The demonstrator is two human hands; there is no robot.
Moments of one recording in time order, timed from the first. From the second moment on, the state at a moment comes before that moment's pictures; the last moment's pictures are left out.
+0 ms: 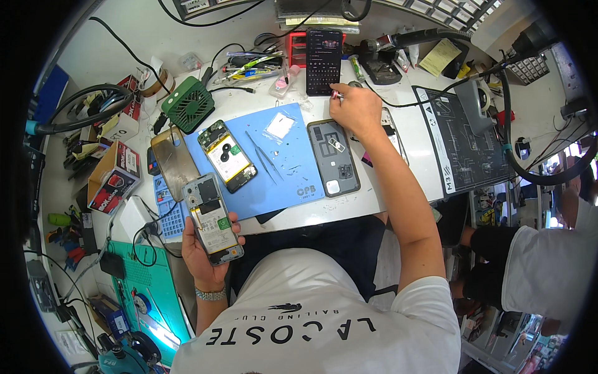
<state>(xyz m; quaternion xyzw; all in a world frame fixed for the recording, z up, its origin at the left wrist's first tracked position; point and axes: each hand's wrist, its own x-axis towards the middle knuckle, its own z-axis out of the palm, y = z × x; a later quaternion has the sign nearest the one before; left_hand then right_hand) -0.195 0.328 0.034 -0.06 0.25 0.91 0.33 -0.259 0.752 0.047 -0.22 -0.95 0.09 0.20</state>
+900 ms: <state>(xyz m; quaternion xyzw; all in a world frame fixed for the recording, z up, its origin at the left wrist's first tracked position) -0.195 0.329 0.034 -0.06 0.26 0.91 0.33 -0.277 0.742 0.052 -0.12 -0.96 0.05 0.23</state>
